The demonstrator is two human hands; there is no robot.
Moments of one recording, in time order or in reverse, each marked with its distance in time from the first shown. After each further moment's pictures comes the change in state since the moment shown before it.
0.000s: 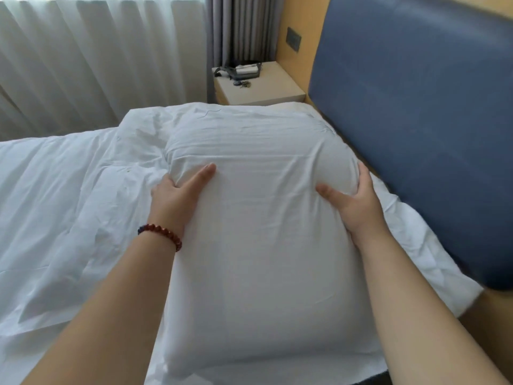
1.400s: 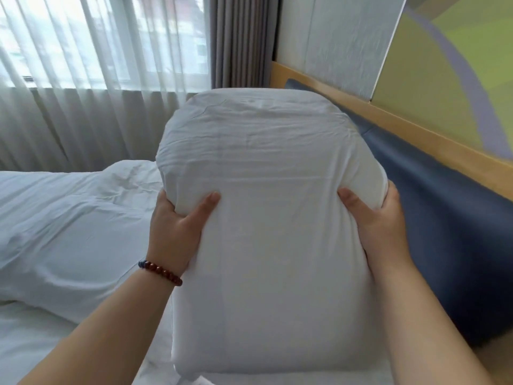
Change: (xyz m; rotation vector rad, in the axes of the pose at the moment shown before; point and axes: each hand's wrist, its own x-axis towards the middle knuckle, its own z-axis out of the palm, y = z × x) left_hand -0.227 0.109 0.344 -0.170 0.322 0.461; right_hand 0.109 -0.003 -0.393 0.145 0.037 -0.344
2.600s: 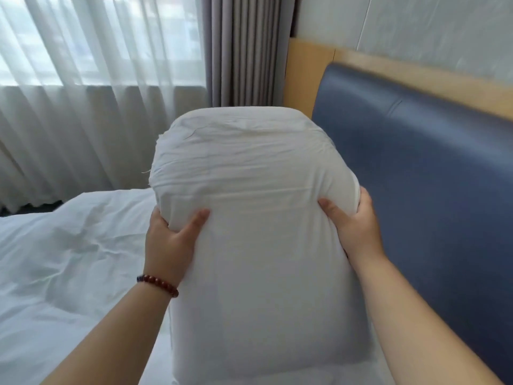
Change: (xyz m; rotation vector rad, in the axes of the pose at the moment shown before) left_hand 0.421 -0.228 0.112 0.077 -0.016 -0.086; right_hand 0.332 0.194 0.328 -0.047 -0.077 0.110
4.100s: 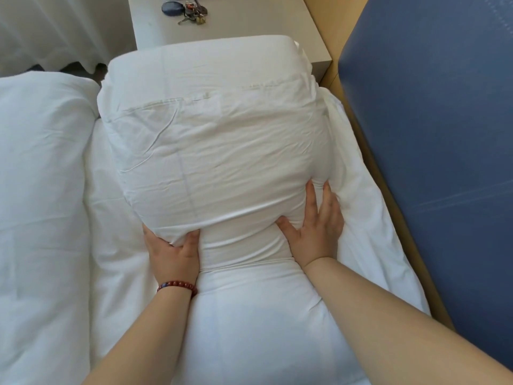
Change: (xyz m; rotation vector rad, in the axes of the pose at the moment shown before) left_hand 0.140 -0.376 0.129 0.298 0.022 -0.364; right_hand 0.097 0.346 0.207 -0.950 -0.192 0.122
